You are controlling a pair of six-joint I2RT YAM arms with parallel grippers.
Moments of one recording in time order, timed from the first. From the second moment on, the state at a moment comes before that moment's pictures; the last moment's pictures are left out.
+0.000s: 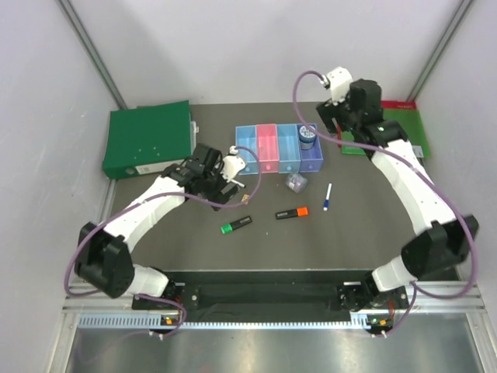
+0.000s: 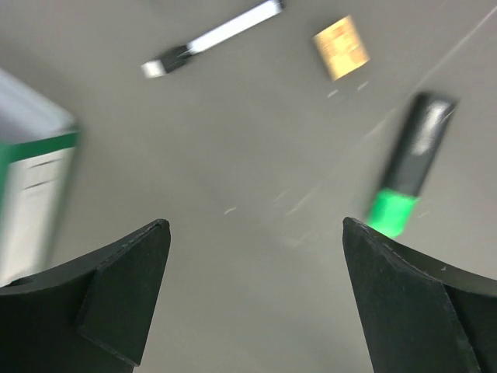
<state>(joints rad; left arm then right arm) -0.49 1.36 1.08 -0.66 0.00 0.49 0.31 1.55 1.56 -0.48 0.18 -0.41</state>
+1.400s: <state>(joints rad) -0.59 1.89 1.24 -0.44 0.05 0.08 0.31 1.35 1.43 -0.63 0.27 -0.46</state>
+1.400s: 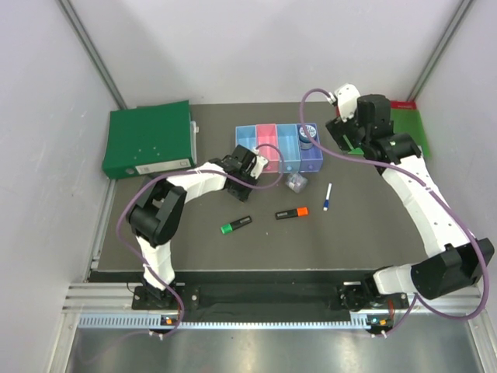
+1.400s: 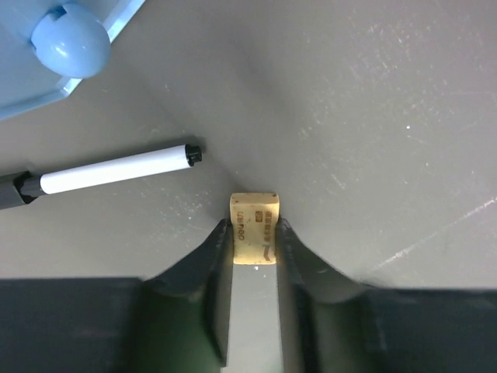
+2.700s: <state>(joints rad) -0.74 2.24 1.86 -0.19 0.20 0.28 0.04 1.30 1.33 -0.55 0.43 -0.38</state>
